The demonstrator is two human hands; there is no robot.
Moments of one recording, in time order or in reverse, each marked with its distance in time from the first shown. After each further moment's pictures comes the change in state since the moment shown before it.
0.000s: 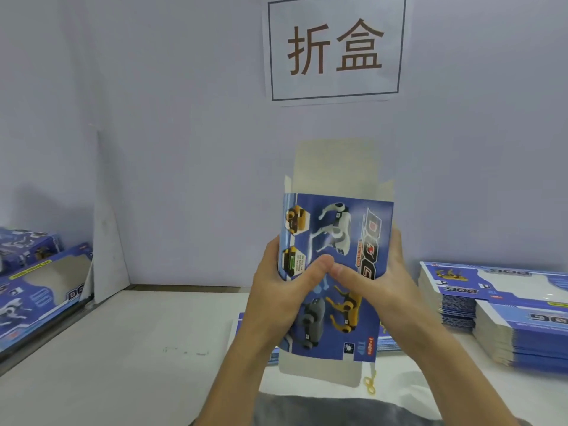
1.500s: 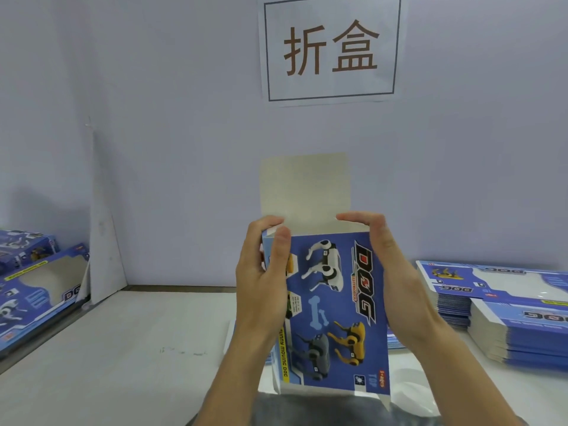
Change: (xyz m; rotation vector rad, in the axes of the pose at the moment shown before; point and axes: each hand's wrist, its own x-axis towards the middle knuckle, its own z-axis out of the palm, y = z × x) left_hand -0.003 0.022 0.007 0.047 0.246 0.156; right_hand 0.003 -0.027 0.005 0.010 -0.034 -0.030
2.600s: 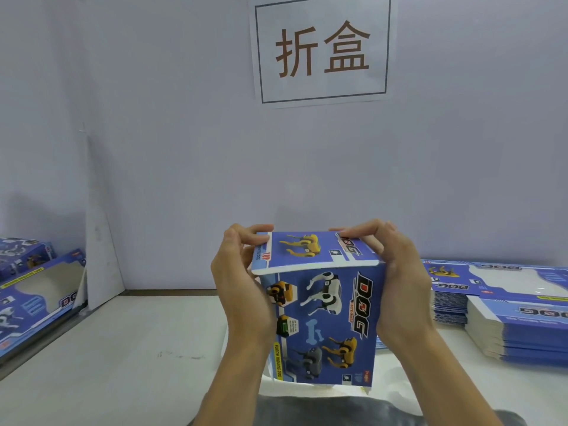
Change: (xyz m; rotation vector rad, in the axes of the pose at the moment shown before) left_hand 0.001 0.008 0.001 -0.346 0.164 -0.054; right_hand -0.009 0.005 0.000 0.380 0.109 -0.012
